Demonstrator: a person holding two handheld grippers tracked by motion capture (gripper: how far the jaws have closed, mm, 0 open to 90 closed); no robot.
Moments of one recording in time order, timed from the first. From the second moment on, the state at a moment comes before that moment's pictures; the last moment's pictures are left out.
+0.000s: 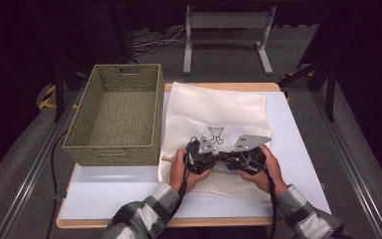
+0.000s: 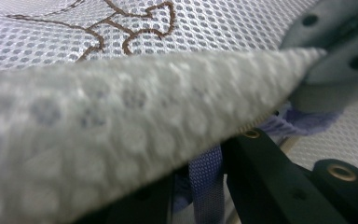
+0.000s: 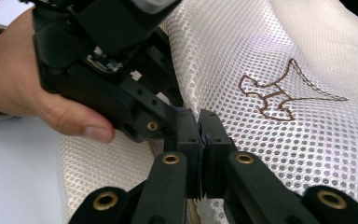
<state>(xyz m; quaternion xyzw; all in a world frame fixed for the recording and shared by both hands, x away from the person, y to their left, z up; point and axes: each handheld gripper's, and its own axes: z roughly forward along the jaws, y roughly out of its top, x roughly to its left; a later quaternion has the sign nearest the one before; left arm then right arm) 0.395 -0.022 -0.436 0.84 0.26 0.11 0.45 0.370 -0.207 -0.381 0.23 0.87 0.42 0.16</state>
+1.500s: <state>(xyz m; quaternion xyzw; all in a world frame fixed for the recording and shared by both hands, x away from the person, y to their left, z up) 0.399 -0.047 -0.439 0.83 0.30 0.20 0.42 0.365 -0.214 -0.380 0.23 0.86 0.42 0.15</state>
